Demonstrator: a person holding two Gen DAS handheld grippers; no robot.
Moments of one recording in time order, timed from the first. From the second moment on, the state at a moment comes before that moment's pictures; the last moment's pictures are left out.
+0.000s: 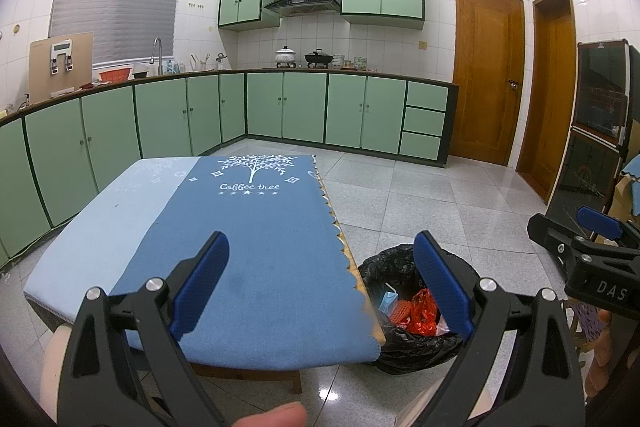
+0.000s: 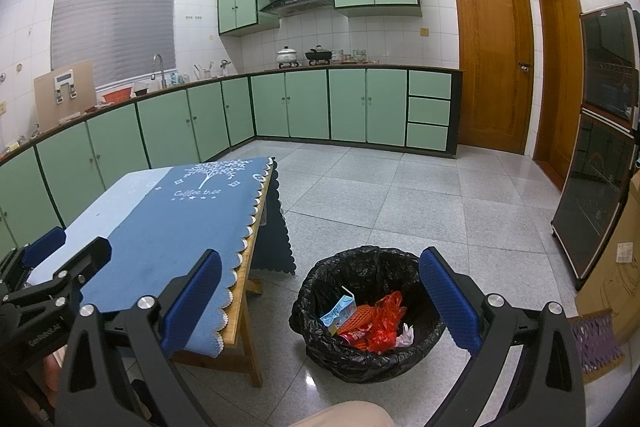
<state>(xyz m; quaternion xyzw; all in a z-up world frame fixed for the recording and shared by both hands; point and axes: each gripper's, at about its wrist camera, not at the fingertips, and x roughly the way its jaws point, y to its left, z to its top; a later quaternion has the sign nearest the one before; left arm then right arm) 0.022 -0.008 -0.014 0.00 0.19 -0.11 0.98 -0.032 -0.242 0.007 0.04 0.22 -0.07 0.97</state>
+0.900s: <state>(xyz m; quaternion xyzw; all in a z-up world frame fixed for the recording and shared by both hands) 0.022 -0.004 -0.014 0.00 0.19 -0.11 0.98 -0.032 -0.240 0.007 0.04 0.22 -0.07 0.97</state>
